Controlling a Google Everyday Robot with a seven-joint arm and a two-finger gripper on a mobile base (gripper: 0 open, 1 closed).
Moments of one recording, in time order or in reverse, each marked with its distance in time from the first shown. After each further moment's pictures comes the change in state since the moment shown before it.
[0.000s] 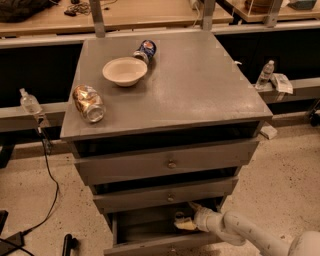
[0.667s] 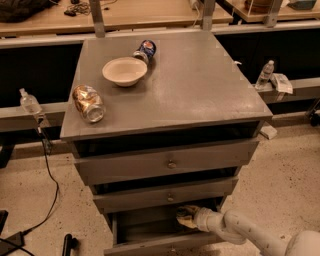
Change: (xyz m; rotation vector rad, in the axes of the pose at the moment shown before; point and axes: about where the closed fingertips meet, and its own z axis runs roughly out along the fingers) arm -0.001 0.006 0.002 -0.052 -0.019 -0.037
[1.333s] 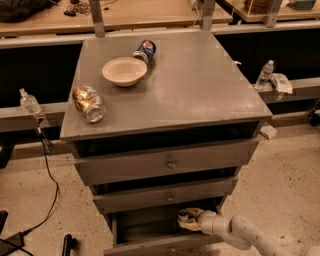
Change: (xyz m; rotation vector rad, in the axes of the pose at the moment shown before) arm -0.010 0.006 -0.017 -0.028 -0.130 -0.002
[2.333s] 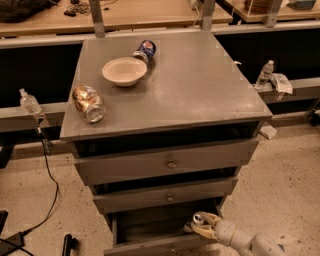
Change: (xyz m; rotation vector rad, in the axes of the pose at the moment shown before) arm -0.029 0.011 -0.090 0.105 -0.215 0.057
